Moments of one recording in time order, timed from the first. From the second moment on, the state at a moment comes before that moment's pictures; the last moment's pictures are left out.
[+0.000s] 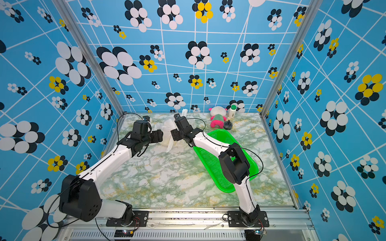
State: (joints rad) left arm -0.28 1.46 1.09 -0.31 -0.04 -0.33; right arm 0.73 2.12 1.76 -0.31 0.16 0.15
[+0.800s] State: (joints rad) left arm -0.28 1.79 1.32 -0.32 0.03 -0.31; right arm 0.73 2.18 1.71 -0.28 0.14 0.14
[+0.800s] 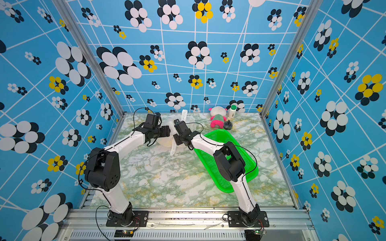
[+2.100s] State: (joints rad) left arm -0.30 1.32 1.02 -0.35 0.03 -0.33; right arm 0.80 1.80 1.32 -0.10 0.06 0.16
